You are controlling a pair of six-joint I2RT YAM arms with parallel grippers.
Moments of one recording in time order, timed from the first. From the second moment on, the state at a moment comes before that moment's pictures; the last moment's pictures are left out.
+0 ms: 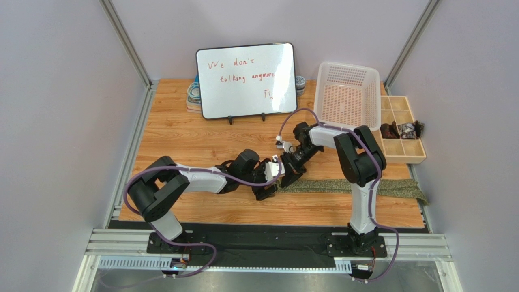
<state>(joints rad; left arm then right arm) -0.86 1.64 0.70 0.24 0.41 0.32 0.42 2.05 1.25 -0.86 -0.83 -0.12</state>
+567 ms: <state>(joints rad) -0.89 1.73 0.72 0.33 0.40 0.36 0.42 2.06 1.28 -0.90 -0.84 -0.18</state>
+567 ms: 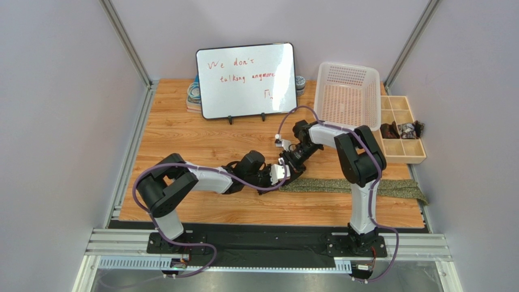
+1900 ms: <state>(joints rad) -0.89 1.72 0.75 0.26 0.36 0.36 0.41 2.00 1.23 -0.85 -0.71 0.08</state>
